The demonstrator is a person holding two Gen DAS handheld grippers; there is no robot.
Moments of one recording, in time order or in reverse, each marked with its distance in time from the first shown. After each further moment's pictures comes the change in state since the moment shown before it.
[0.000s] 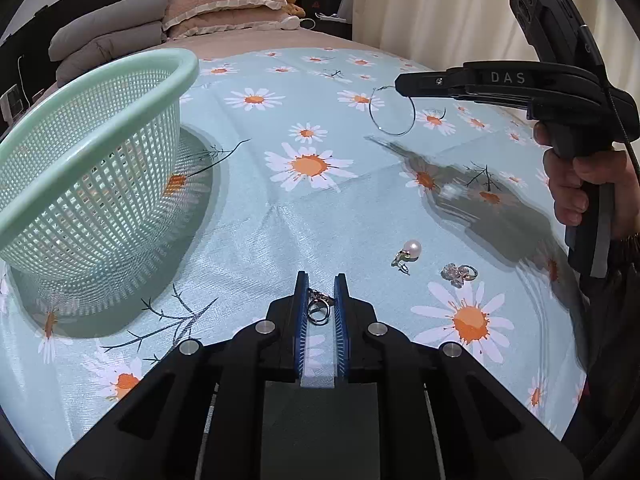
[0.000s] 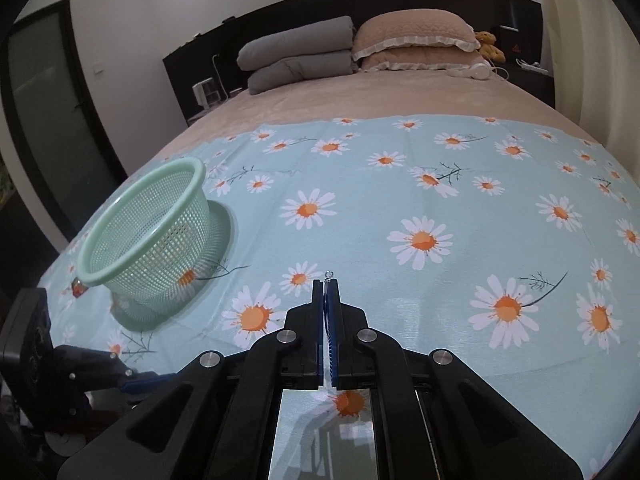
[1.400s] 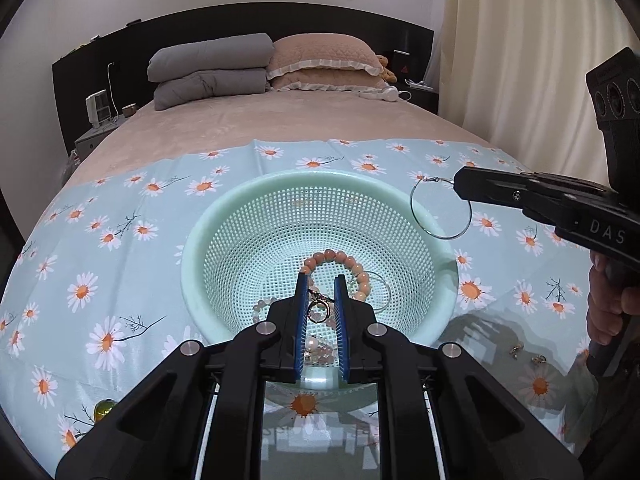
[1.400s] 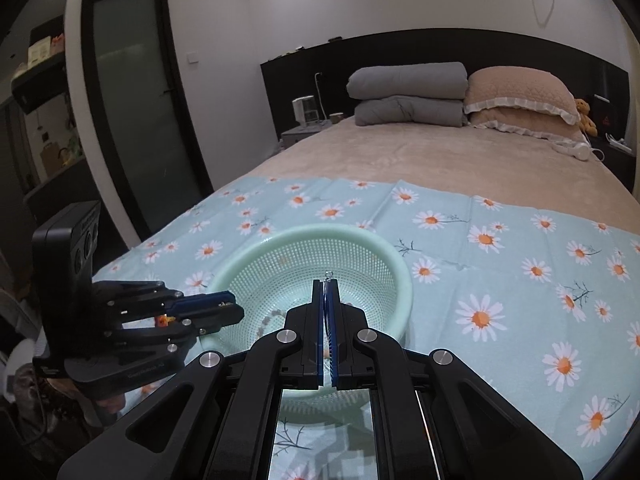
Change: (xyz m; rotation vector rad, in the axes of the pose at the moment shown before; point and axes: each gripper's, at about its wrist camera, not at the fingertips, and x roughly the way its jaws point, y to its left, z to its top) left arm -0.107 0.127 0.036 -0.145 -0.202 0.238; right arm 0.018 0.161 0.062 -0.218 -0.079 0.247
